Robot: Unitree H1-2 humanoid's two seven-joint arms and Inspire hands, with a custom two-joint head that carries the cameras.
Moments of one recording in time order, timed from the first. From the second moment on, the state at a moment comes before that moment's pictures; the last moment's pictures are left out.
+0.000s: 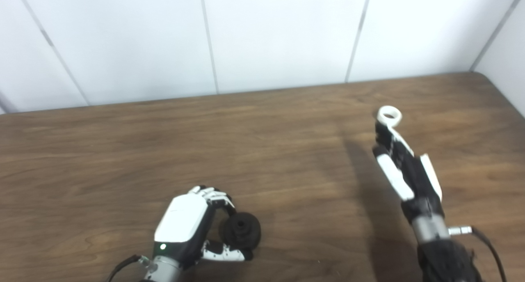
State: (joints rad) left arm 0.11 0.19 -0.33 -0.41 1.01 0.12 -0.26; right arm 0.09 -0.14 -0.06 -0.42 -0.15 0.24 -0.07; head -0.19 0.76
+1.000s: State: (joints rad) left arm 0.11 0.21 -0.29 -0.41 0.96 0.09 -0.28; right arm -0.32 -0.46 0.00 -0.09 -0.62 0.47 0.09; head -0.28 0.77
